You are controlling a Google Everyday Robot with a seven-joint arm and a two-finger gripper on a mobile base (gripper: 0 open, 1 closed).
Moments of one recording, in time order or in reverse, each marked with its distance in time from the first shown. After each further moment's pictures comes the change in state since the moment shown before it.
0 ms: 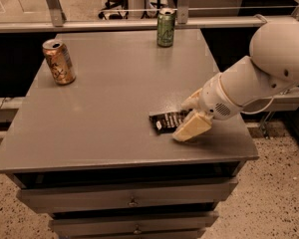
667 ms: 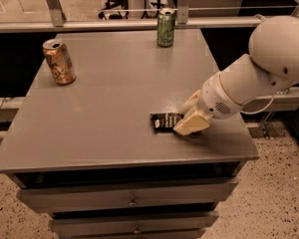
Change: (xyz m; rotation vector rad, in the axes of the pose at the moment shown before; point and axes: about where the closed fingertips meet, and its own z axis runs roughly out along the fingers) arm -0.003 0.000 -0.005 0.000 0.001 0.002
